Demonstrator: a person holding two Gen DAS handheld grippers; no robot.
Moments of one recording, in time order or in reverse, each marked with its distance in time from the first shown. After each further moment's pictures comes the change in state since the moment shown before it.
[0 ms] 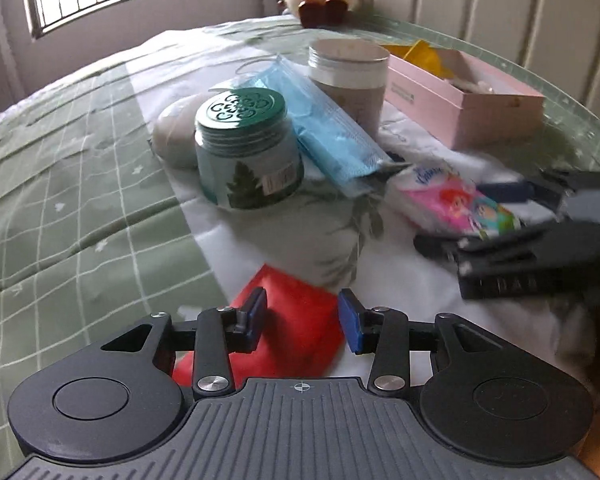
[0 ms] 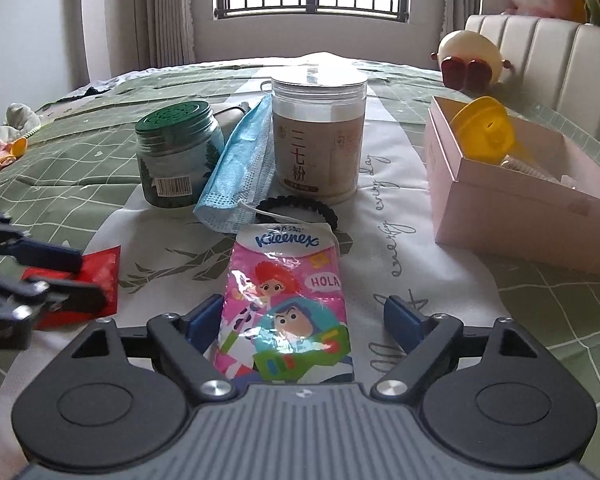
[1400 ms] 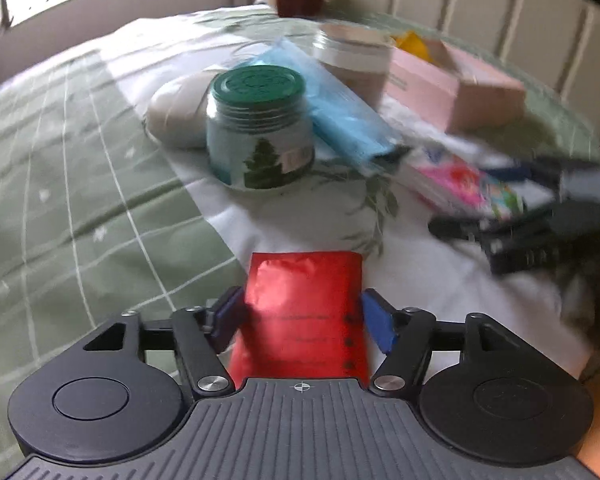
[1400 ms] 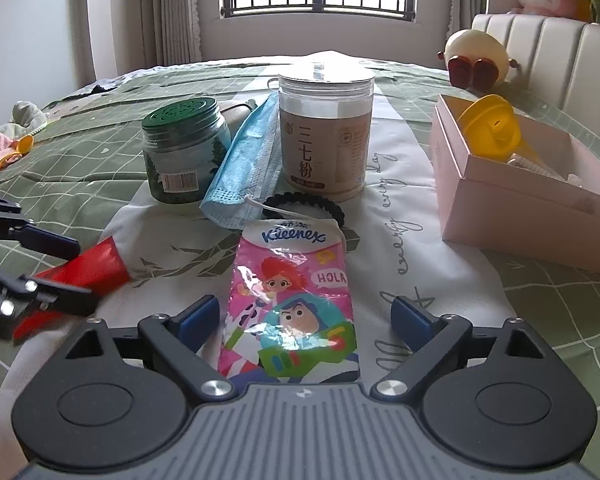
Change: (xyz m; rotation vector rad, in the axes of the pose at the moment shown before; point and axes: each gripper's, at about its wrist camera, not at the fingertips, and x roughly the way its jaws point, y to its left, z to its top) left arm 0.003 0.045 -0.009 0.004 0.014 -0.138; right arm 0.002 0.000 -0.001 -0.010 0.006 0.025
